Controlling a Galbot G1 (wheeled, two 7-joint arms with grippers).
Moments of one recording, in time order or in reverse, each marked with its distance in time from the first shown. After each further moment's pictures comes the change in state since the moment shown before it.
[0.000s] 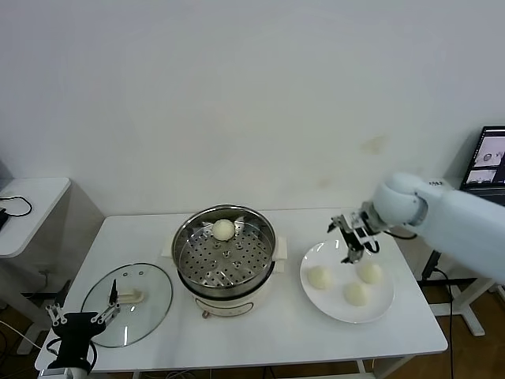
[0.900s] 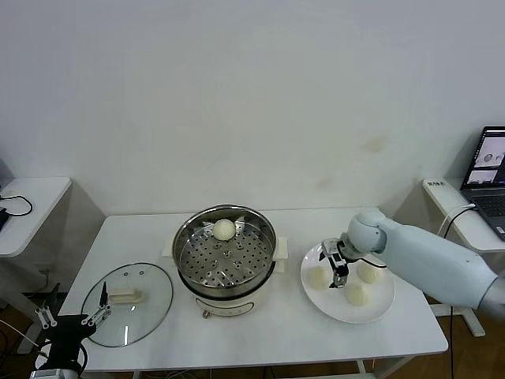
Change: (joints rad) left arm 0.004 0.000 -0.036 0.010 -0.002 0.003 0.003; right arm -0.251 0.217 0.133 -0.279 -0.102 0.012 0.021
